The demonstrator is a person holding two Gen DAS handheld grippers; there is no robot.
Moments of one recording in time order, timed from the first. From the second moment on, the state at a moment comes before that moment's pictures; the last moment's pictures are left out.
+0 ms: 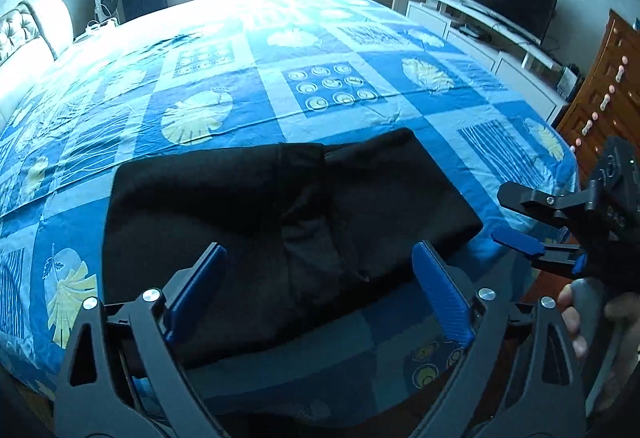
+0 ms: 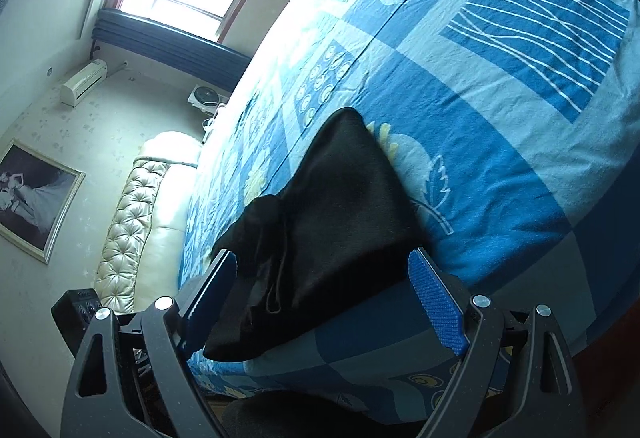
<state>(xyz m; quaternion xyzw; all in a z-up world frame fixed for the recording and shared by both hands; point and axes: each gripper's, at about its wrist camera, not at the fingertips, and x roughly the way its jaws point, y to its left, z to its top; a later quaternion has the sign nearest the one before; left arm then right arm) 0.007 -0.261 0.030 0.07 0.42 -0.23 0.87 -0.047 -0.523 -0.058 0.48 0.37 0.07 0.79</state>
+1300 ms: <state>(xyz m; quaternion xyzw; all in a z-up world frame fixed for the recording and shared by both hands) 0.047 -0.062 -0.020 -0.12 0.47 -0.11 0.86 0.050 -0.440 0.006 0.27 0.43 0.13 0.85</state>
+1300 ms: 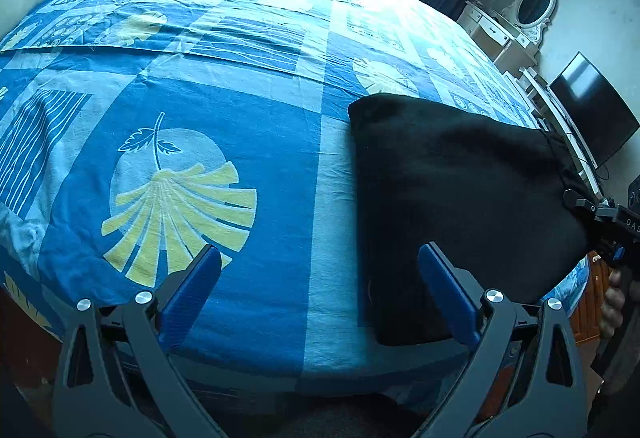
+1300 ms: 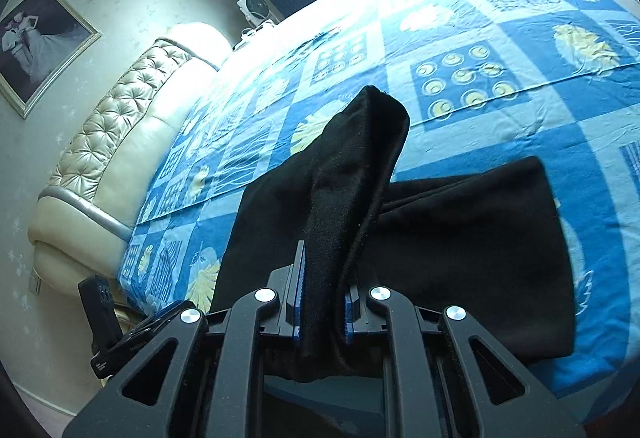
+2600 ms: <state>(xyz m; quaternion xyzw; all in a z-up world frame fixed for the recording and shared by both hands) 0.046 -0.137 -0.035 -0.05 0.49 -0.15 0.86 0.031 -0.529 -0.095 0.40 0.45 0.09 0.79</state>
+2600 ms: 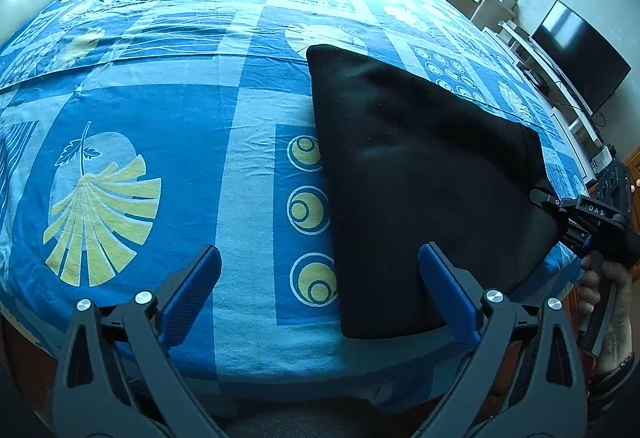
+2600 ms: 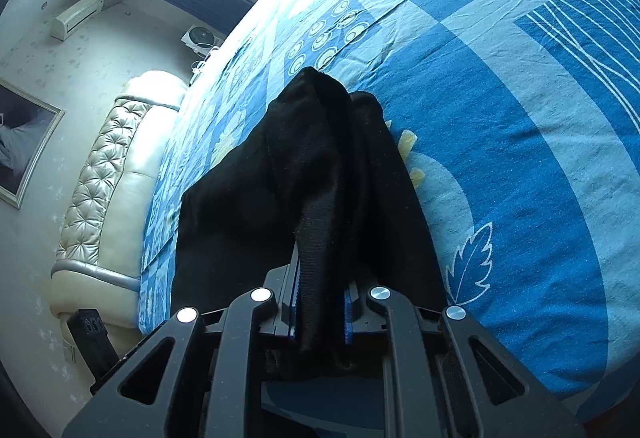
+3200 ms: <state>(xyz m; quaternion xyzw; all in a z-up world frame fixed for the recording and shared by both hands) 0.054 -0.104 -0.050 -0.17 0.54 -0.19 0.80 -0.019 -0.589 -0.090 0.49 0.39 0.05 0.78</state>
